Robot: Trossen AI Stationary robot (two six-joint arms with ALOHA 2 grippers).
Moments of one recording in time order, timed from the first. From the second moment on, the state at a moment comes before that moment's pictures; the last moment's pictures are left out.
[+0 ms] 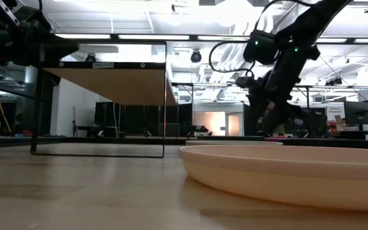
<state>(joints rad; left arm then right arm) -0.07 0.00 0.01 0.02 -0.09 -0.38 -0.37 1.46 0.74 -0.35 -0.06 0.87</state>
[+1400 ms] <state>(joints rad) -0.07 0.00 0.01 0.02 -0.09 -0.38 -0.37 1.34 0.74 -0.39 -0.14 0.67</state>
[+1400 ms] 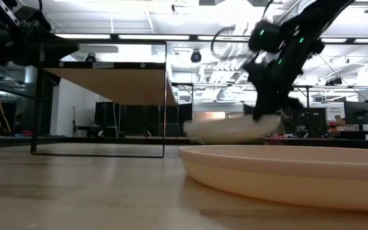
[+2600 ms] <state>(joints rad) -0.07 0.00 0.01 0.02 -0.09 -0.38 -0.45 1.89 2.04 -0.79 -0.12 0.58</state>
